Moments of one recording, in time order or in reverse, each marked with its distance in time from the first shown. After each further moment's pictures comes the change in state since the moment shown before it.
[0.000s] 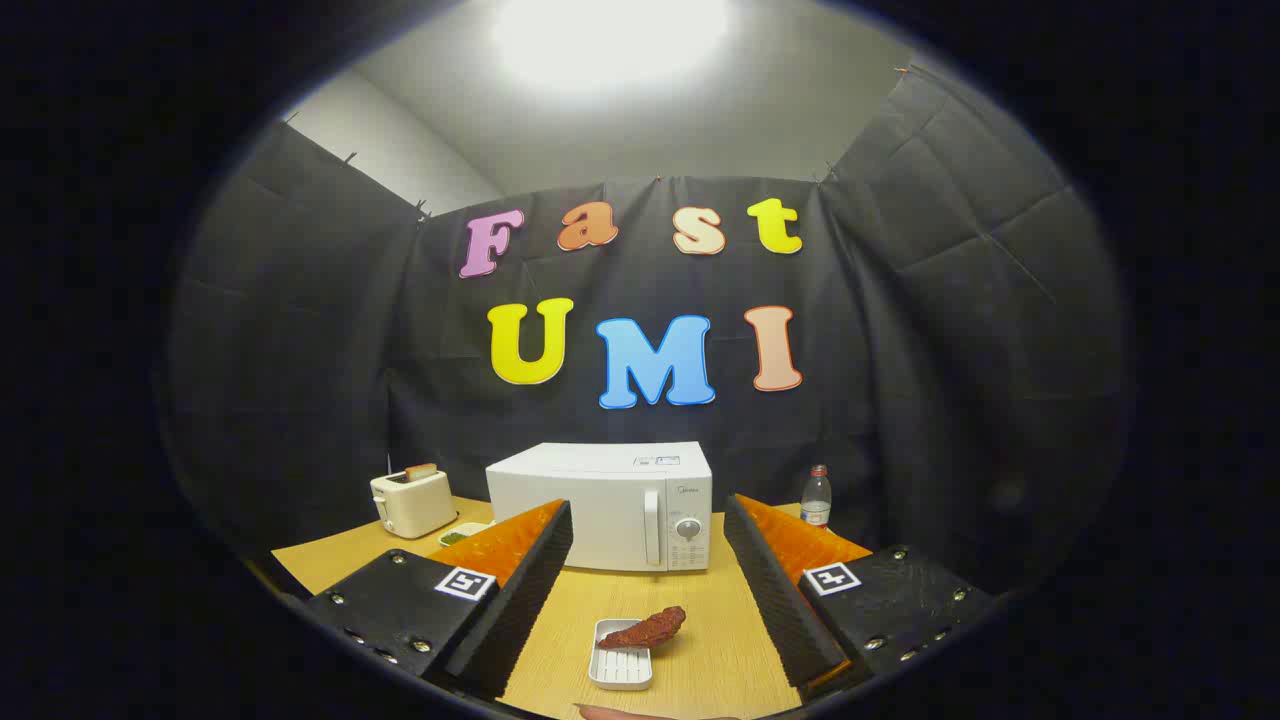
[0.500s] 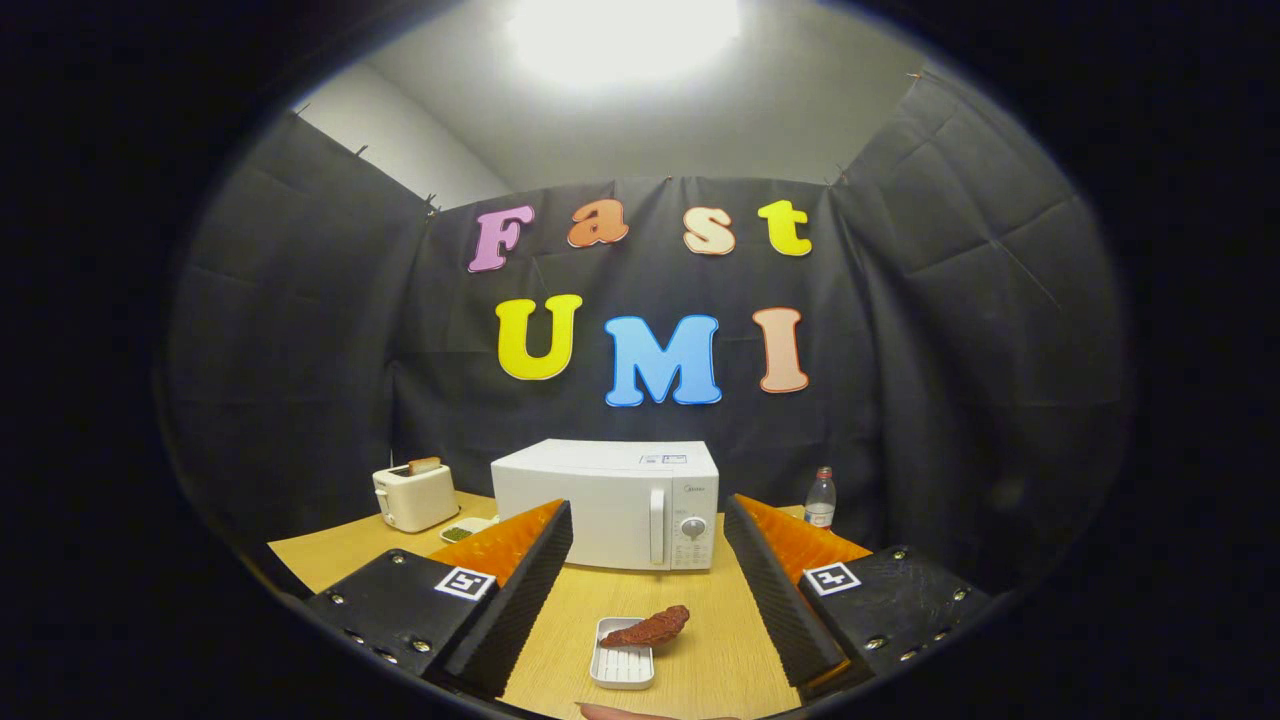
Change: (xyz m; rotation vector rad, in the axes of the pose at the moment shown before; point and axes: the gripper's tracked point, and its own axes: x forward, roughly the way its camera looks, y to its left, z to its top) arm -0.001 0.009 -0.003 -0.018 0.001 0.016
